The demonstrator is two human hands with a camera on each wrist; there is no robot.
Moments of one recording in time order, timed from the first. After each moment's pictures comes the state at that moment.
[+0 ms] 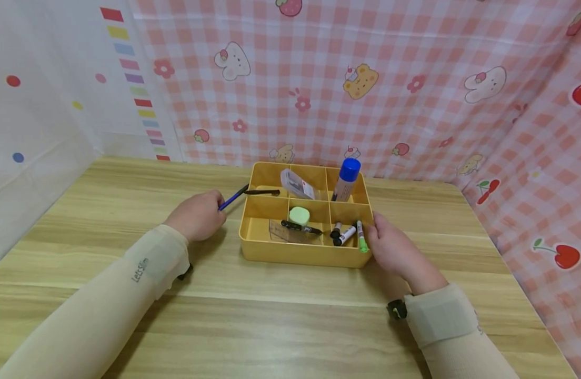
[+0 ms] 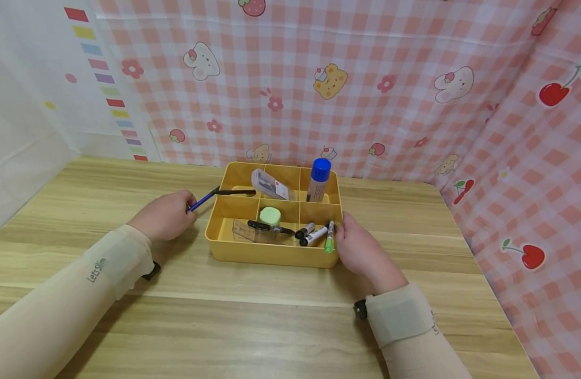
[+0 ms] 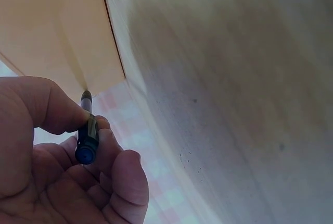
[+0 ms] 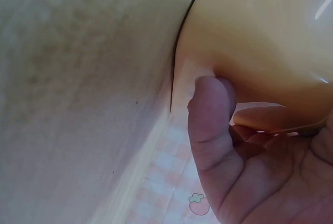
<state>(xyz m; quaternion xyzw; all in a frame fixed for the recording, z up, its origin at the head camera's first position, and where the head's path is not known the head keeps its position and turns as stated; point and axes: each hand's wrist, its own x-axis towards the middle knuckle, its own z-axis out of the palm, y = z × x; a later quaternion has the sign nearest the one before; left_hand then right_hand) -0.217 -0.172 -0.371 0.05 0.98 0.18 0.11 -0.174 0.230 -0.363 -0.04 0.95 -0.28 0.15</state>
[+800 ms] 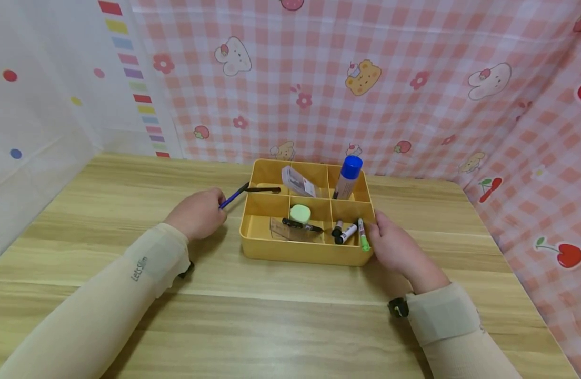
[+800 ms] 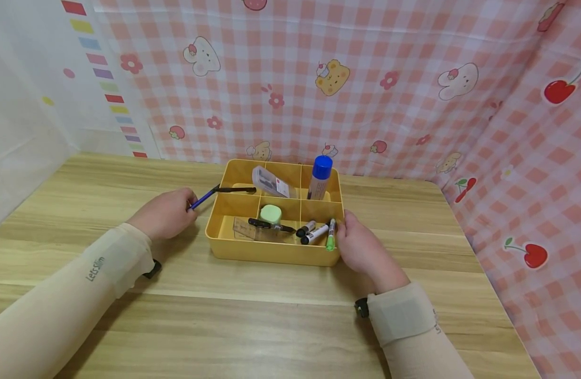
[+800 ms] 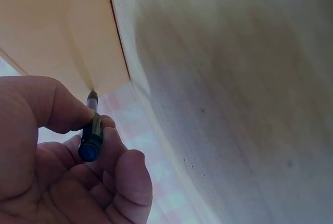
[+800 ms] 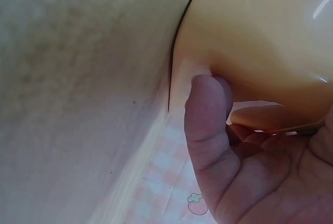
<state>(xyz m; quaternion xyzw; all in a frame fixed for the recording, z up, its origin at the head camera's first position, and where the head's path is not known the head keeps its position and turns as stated) -0.215 -0.170 -0.369 0.05 0.97 0.19 0.12 -0.175 0.231 -0.364 -0.03 0.94 -0.29 0.17</state>
